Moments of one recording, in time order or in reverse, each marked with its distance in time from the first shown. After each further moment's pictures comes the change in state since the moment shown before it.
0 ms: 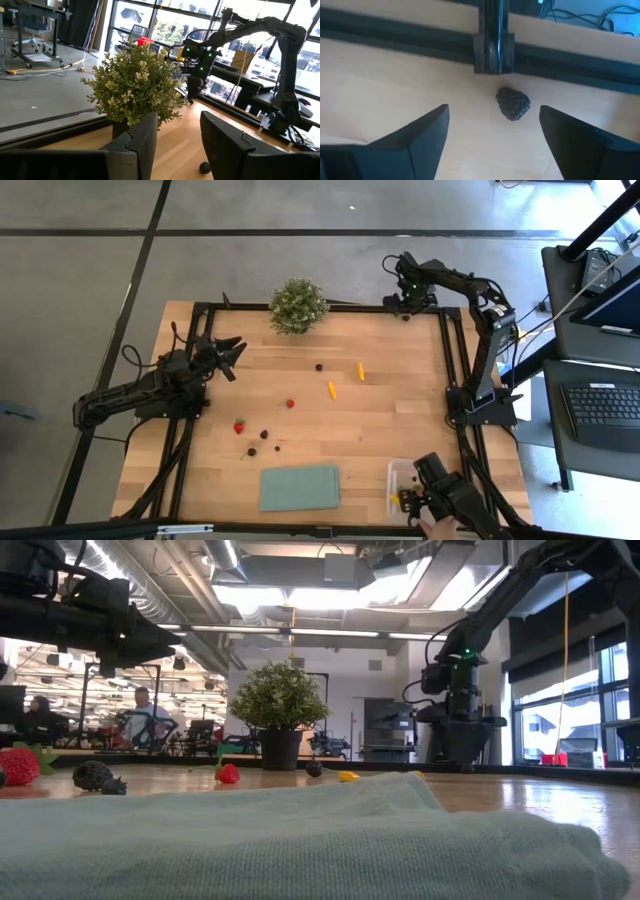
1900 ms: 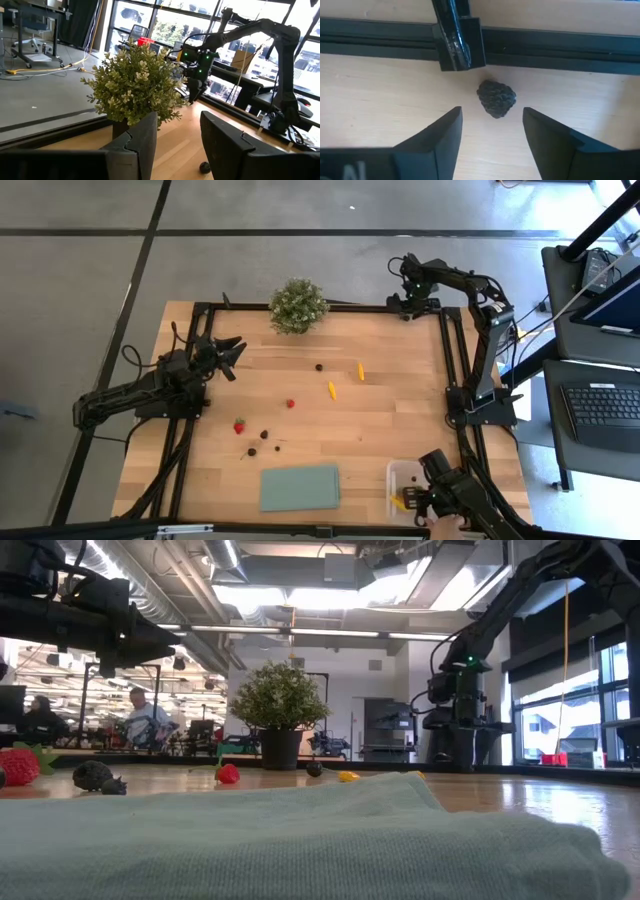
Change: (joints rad) left arm 0.000 0.000 0.000 0.000 0.000 0.000; right arm -0.052 0.042 0.011 -0.051 -0.052 0.056
